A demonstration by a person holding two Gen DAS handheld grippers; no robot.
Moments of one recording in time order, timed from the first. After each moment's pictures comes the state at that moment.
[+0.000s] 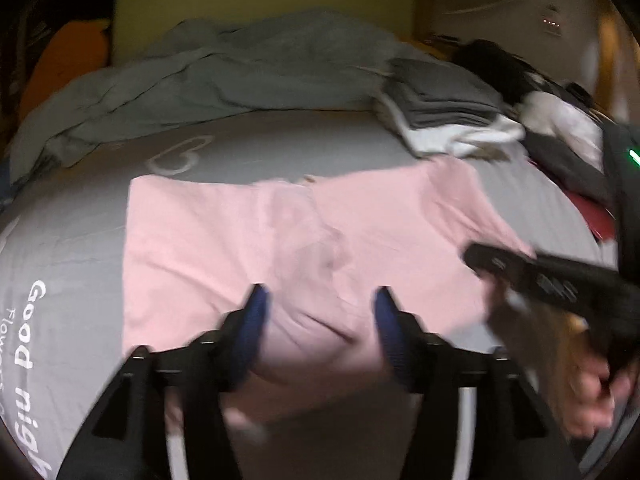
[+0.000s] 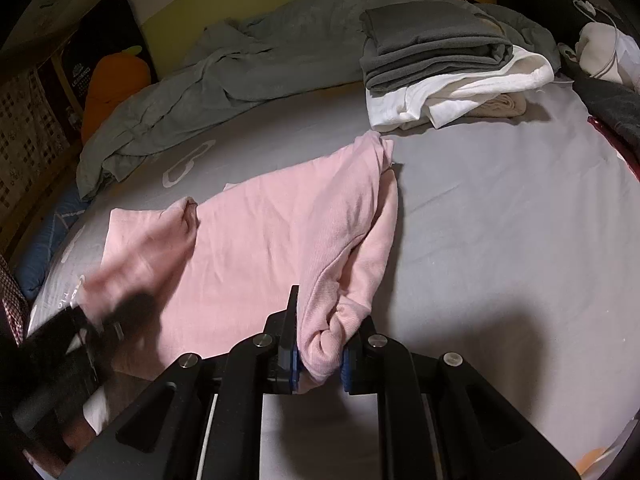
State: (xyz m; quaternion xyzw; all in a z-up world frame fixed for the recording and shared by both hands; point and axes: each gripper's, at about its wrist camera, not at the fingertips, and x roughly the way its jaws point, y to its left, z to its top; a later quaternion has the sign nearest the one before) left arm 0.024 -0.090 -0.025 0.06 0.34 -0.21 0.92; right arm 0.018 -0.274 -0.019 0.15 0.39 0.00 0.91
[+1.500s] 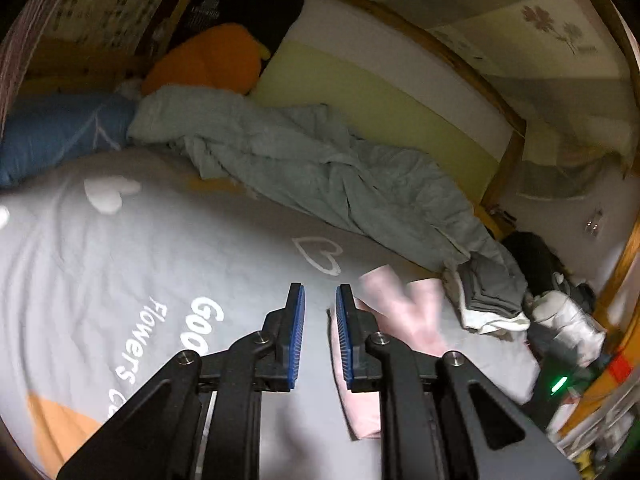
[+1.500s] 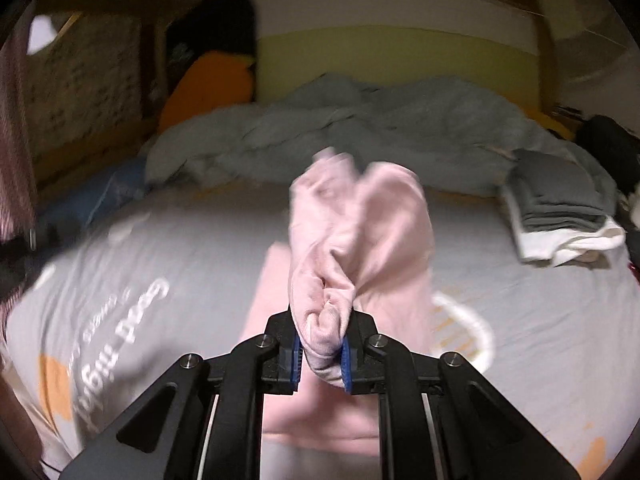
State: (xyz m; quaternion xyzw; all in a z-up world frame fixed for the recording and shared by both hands) left arm -0.030 0.152 0.052 -0.21 0.21 -0.11 0.95; right arm 0.005 -0.061 0.025 -0.01 0.28 0.07 0.96
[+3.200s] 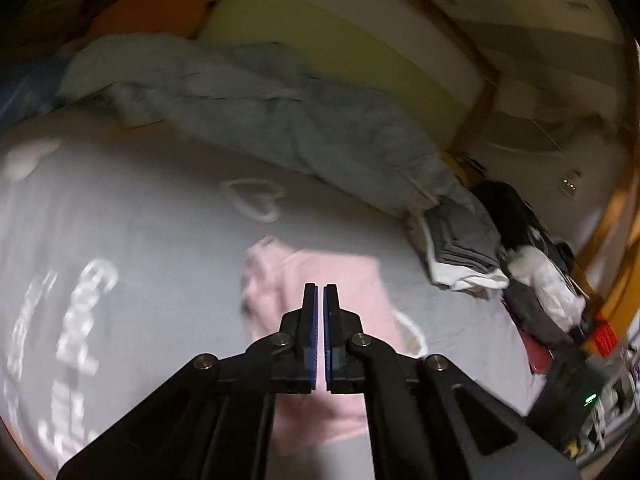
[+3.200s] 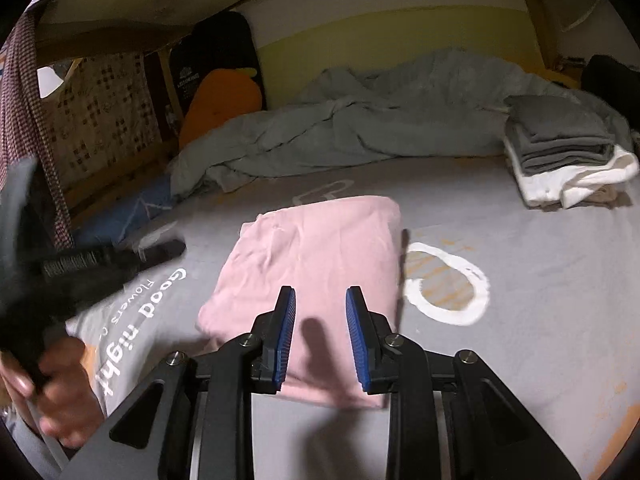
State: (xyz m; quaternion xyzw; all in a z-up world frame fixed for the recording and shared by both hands) left arm 0.040 0.063 0.031 -0.17 0.29 -0.21 0.92; right arm -0.010 -0.138 0.000 0.09 0.28 0.14 0.95
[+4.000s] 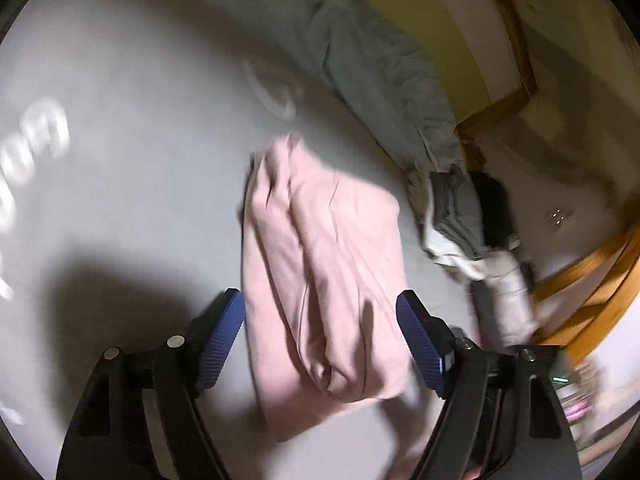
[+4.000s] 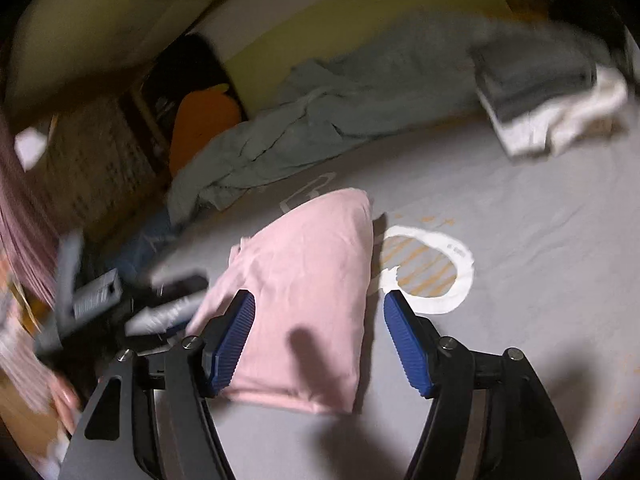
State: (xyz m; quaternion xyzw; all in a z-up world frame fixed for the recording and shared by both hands) left arm 0.085 0.081 -0.050 -0.34 0.44 -0.25 0.79; right arm 0.015 -0.201 -0.015 0.25 0.31 0.14 0.91
